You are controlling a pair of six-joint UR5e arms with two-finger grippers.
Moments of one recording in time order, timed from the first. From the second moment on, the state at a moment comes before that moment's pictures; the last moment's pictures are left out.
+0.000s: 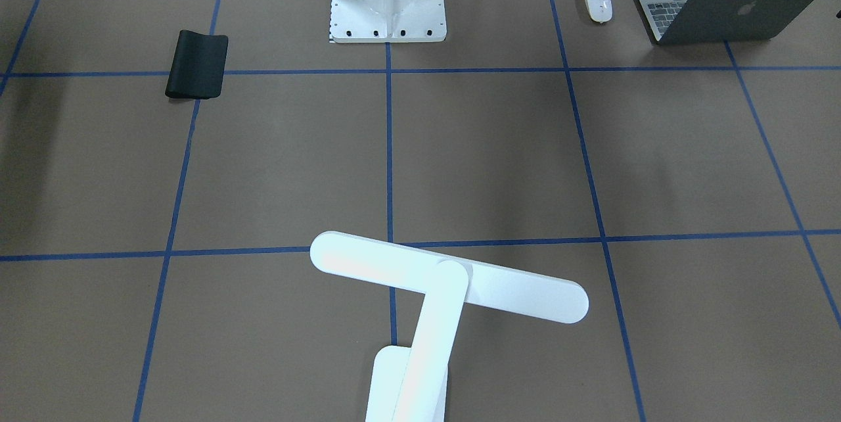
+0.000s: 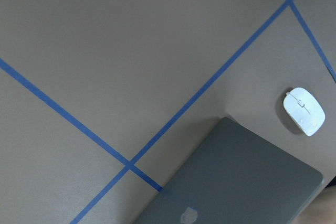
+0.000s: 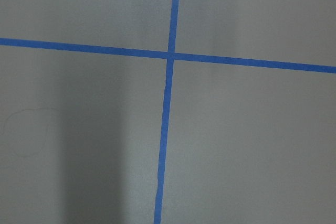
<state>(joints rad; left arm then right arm) -1.47 -1.33 -2.17 -0.78 -2.39 1.10 1.55 -1.64 1.75 -1.68 2.29 -0.06</state>
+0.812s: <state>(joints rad) -1.42 -1.28 -2.17 -0.73 -2.39 1.20 1.54 -1.63 1.75 -1.68 2.29 -0.06</state>
